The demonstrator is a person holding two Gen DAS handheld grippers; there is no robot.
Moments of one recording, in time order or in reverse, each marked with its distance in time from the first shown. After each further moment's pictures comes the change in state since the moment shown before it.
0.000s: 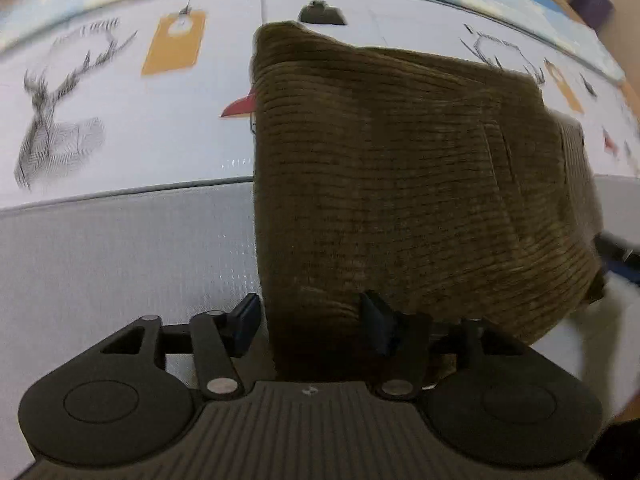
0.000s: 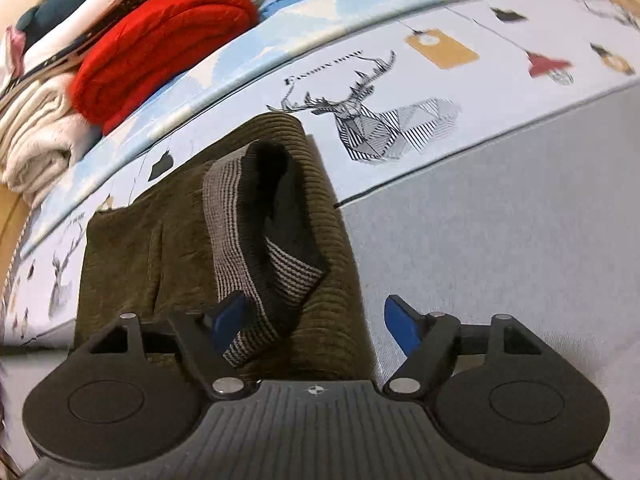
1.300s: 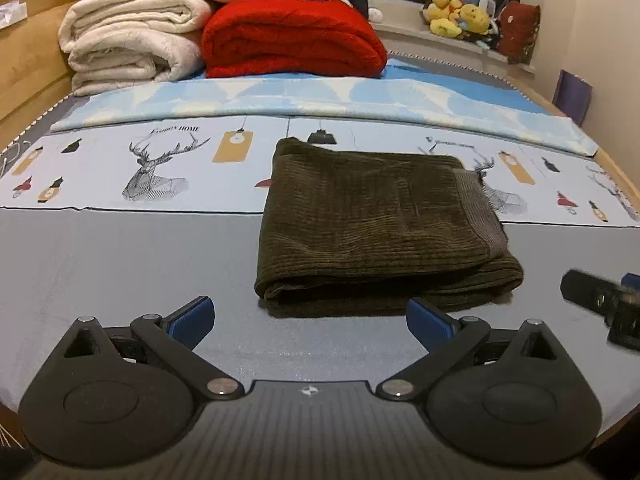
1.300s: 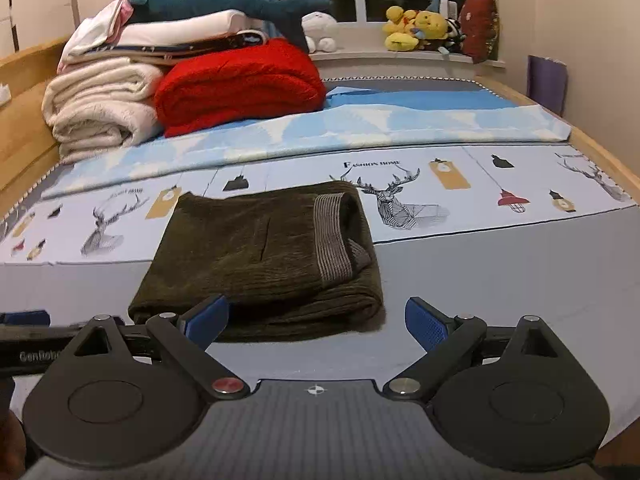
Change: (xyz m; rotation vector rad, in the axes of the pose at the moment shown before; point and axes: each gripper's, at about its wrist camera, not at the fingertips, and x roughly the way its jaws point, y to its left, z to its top) left arm -0.138 -0.073 -0.150 -0.118 -0.424 0.123; right arm -0.156 0.098 -0.121 -0.382 -0.271 -0.110
